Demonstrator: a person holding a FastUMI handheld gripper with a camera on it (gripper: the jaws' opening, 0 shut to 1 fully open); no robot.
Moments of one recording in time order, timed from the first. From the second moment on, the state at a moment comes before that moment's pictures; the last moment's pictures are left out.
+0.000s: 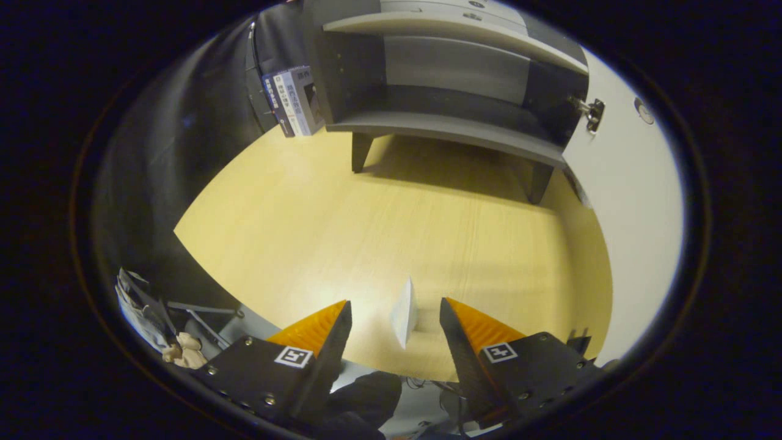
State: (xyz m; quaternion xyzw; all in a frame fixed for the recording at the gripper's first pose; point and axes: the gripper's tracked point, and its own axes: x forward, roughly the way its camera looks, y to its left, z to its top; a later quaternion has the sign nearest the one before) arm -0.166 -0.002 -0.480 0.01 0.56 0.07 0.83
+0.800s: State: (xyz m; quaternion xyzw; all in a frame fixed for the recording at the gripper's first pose) arm -0.147 -0.007 -0.517 -0.03 0.57 0.03 0.82
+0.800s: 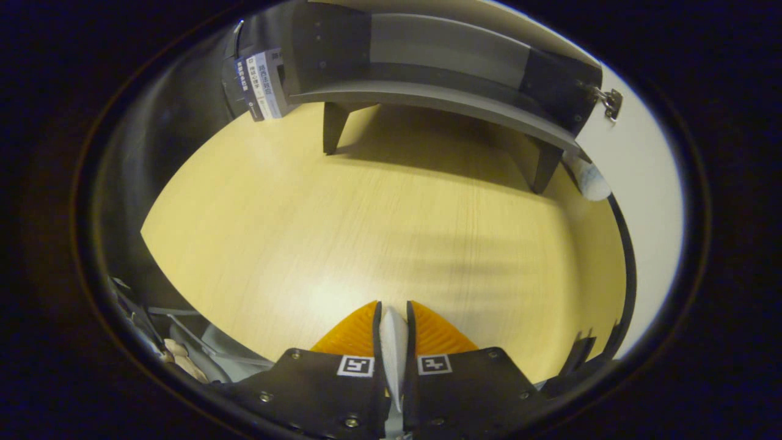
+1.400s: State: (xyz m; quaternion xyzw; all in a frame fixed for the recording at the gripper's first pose) arm -0.110 -0.016 -0.435 0.00 0.53 0.02 0.85
